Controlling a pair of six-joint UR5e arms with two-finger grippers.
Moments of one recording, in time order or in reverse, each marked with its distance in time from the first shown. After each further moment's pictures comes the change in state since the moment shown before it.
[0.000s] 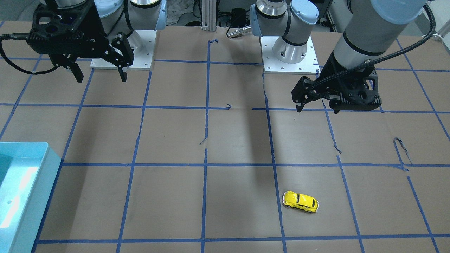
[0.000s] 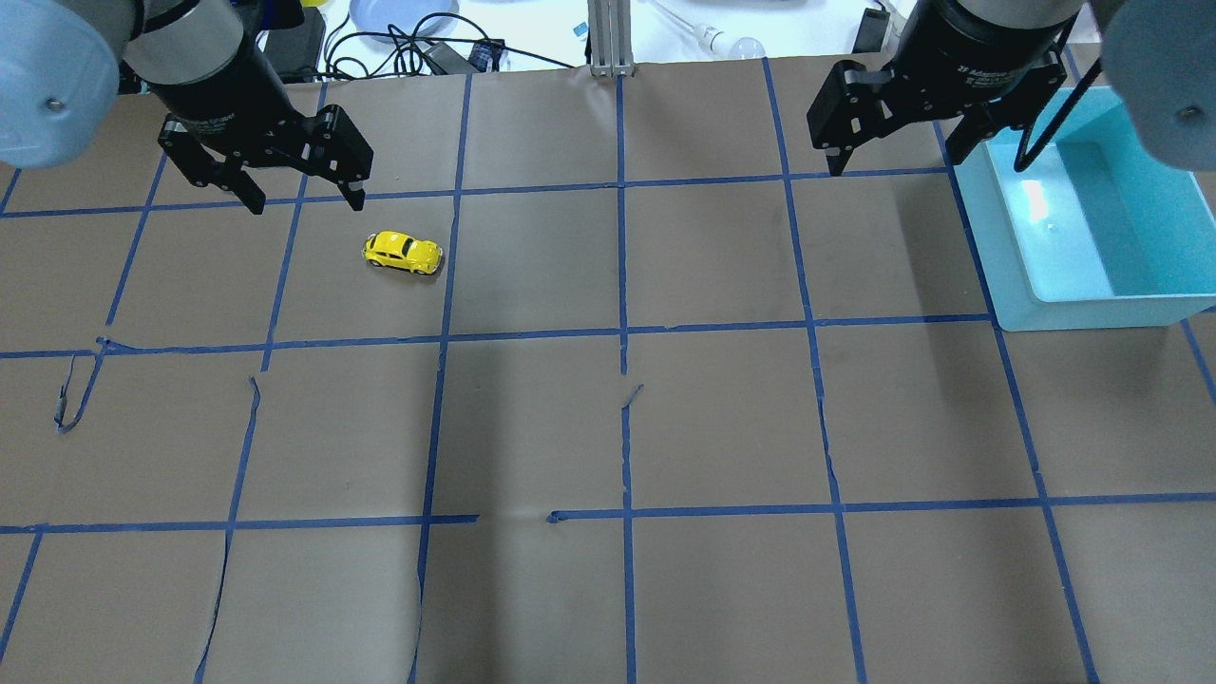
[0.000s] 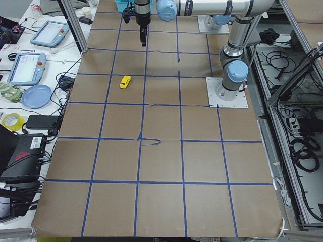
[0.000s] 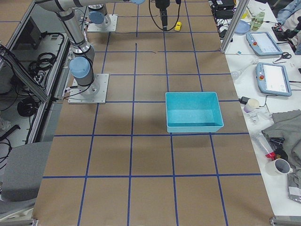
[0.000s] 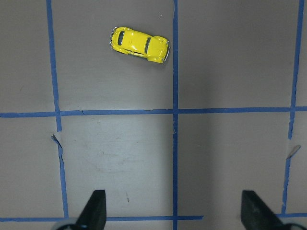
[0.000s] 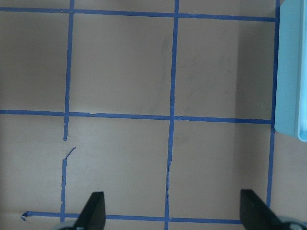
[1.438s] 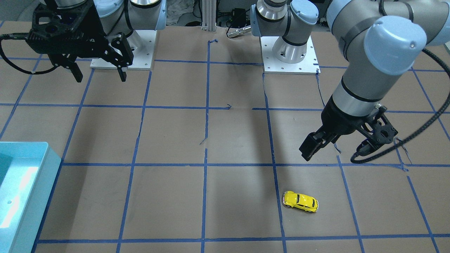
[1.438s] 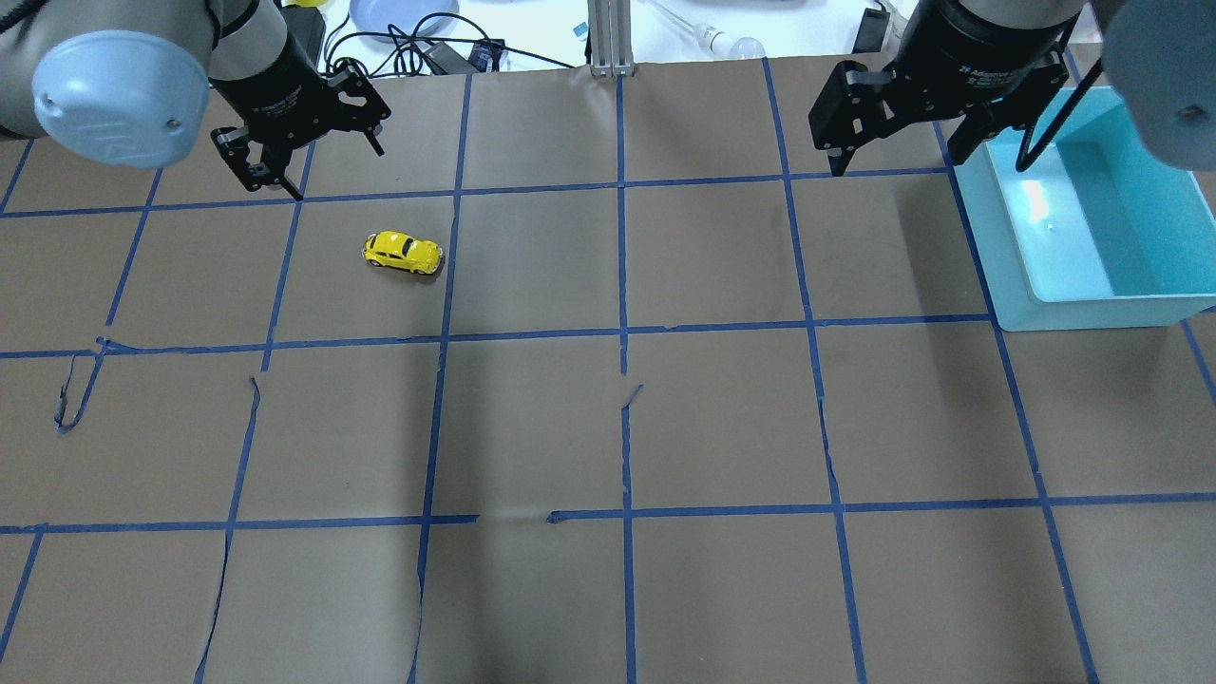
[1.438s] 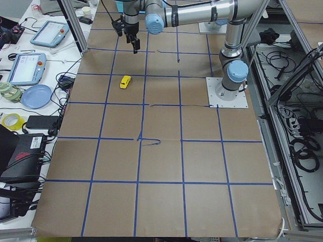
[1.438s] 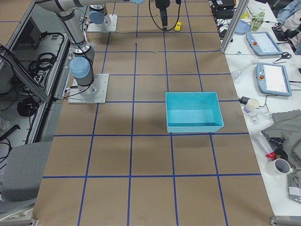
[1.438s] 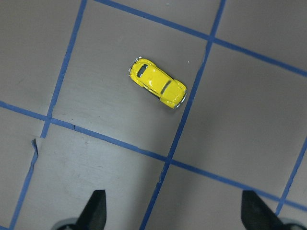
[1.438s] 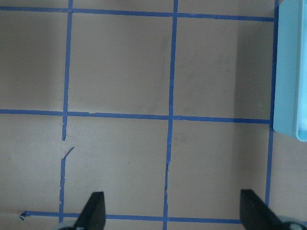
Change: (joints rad) left arm 0.008 -0.151 -0.002 0.261 0.005 -0.693; right arm -0.001 0.000 0.000 0.002 -0.003 -0.002
